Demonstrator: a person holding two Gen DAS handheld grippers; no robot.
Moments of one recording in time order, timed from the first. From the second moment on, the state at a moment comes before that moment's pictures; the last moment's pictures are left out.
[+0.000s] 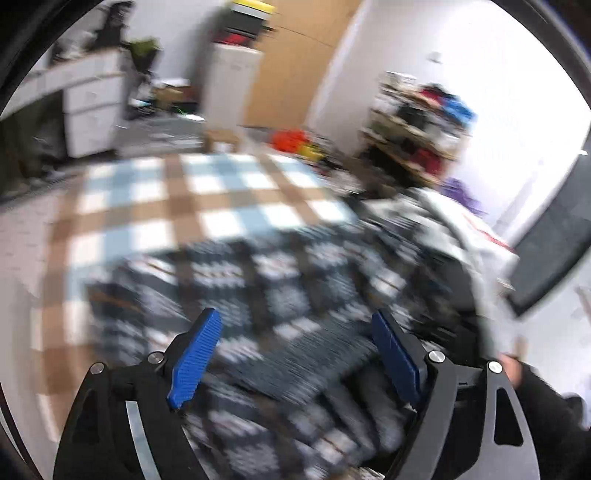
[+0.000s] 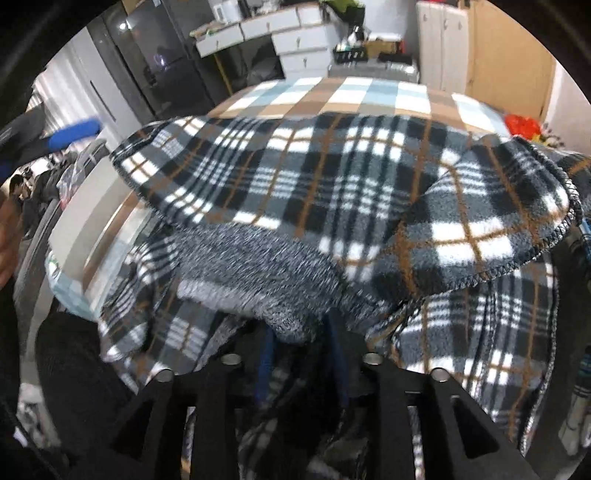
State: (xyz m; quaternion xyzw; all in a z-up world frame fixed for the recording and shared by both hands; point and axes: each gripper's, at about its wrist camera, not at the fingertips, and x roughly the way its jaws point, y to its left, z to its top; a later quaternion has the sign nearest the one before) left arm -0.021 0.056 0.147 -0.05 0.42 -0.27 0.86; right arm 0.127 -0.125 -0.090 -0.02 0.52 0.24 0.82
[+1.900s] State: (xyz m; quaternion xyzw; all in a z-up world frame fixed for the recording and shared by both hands) left arm 0.033 0.078 0.014 -0.16 0.54 -0.21 0.80; right arm 0.244 -0.255 -0.053 -0.02 0.50 0.02 0.86
